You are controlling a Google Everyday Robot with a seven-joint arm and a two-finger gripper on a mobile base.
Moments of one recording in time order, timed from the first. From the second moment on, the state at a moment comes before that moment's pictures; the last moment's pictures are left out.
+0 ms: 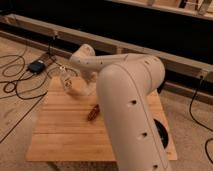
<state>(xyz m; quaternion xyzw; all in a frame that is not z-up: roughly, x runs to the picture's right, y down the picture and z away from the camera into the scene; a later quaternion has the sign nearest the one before) -0.074 -0.048 0.902 -0.12 0.14 0.63 0.75</state>
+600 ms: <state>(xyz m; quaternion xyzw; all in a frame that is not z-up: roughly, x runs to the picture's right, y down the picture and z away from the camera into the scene) -0.016 -0.072 0.850 -0.04 0.10 0.68 0.72</state>
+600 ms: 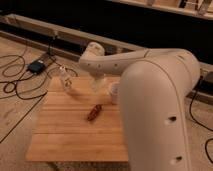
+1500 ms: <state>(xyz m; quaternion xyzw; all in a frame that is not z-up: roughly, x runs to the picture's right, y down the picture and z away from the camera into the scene) 0.064 -0.079 0.831 0.04 0.13 0.71 0.69</state>
